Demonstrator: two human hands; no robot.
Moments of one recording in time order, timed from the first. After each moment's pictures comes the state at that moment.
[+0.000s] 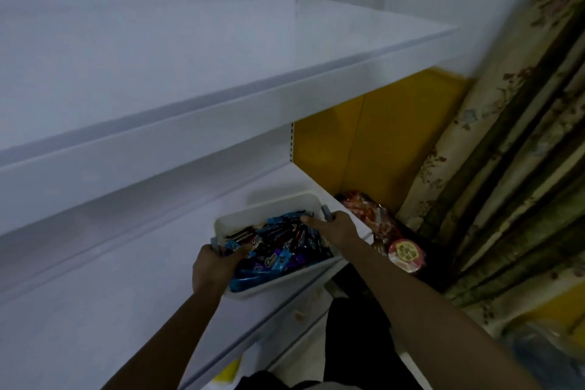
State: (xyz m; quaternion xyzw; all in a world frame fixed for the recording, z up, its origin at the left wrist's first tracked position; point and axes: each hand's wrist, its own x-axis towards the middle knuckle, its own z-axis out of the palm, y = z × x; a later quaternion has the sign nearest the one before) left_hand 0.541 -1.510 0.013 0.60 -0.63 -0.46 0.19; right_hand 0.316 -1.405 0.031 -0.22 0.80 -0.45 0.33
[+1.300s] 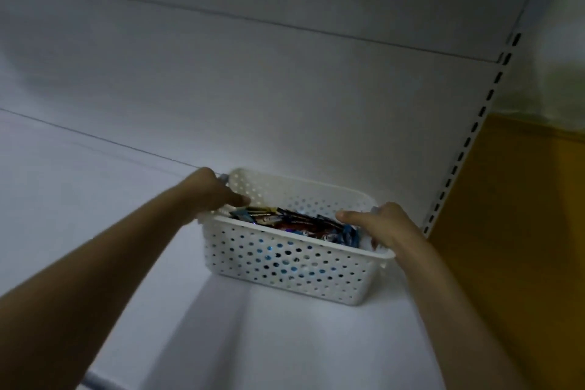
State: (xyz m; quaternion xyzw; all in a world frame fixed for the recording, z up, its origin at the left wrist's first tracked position) left_hand 0.468 -1.579 -0.028 0.74 -0.47 -0.30 0.38; right_hand 0.202 -1.628 -0.035 -0.63 0.64 -0.31 0.31
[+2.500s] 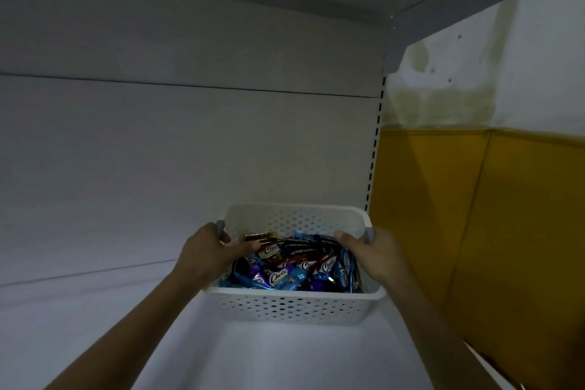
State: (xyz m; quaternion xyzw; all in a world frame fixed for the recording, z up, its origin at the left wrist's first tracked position) left_hand 0.482 -1.672 -0.042 0.54 -0.73 -0.24 0.36; right_hand 0.232 -1.576 -0.041 -0.46 0.71 -0.52 0.16
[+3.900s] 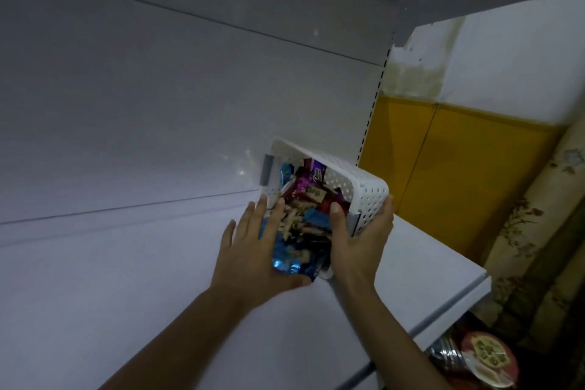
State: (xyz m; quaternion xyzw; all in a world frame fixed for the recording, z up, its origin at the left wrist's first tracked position) left_hand 0.572 -1.605 -0.128 0.31 -0.90 -0.05 0.30; right_hand 0.437 -1.523 -0.098 -0.31 0.64 -0.69 -0.11
